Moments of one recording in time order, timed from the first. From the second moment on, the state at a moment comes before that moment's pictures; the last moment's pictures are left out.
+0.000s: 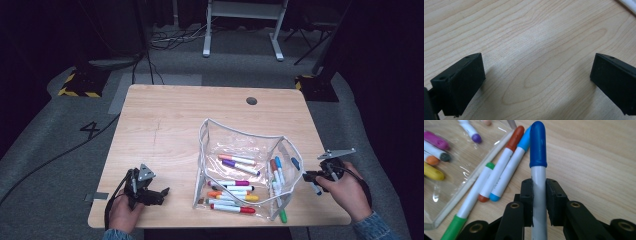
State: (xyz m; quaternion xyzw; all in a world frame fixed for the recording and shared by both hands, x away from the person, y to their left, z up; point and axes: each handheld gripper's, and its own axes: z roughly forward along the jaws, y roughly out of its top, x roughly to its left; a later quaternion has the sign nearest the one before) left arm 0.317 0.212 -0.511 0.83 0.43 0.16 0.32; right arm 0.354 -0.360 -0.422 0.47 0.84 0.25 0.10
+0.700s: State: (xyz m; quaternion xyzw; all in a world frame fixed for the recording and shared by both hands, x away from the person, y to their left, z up) left arm 0.317 0.212 -0.511 0.83 0.43 0.16 0.32; right arm 0.344 -0.342 -0.305 0.41 0.85 0.31 0.12
